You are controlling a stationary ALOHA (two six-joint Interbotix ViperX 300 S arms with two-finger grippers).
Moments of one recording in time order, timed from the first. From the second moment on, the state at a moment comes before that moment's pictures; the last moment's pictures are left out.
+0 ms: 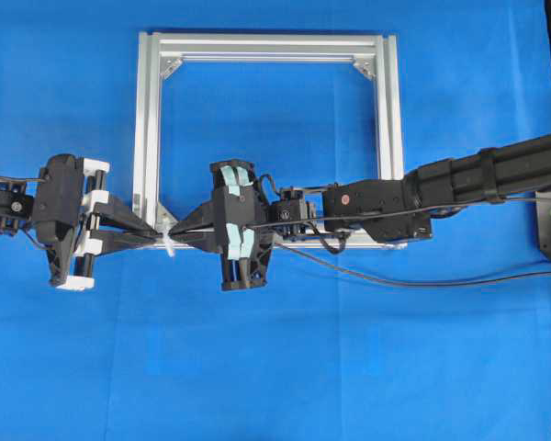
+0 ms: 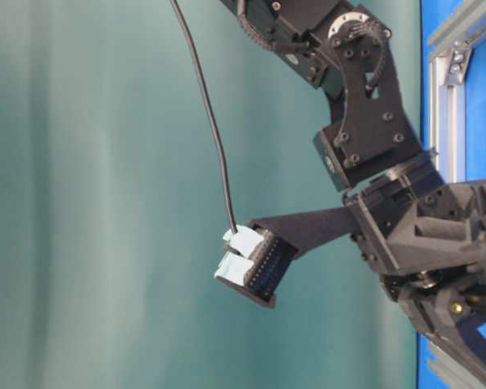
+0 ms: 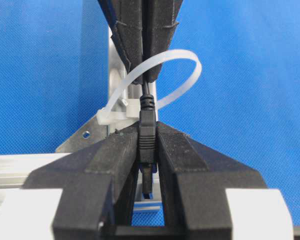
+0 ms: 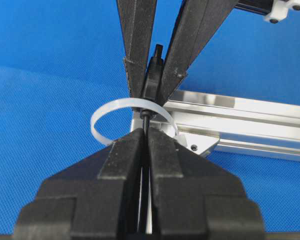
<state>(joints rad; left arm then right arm) -0.16 -0.08 1.26 -0.08 -0.72 -0.04 0.05 0.43 0.36 0.00 -0.40 0.08</state>
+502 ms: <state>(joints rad) -0.16 -0.09 1.26 -0.08 -0.72 -0.04 0.04 0.43 0.36 0.00 -0.36 0.08</state>
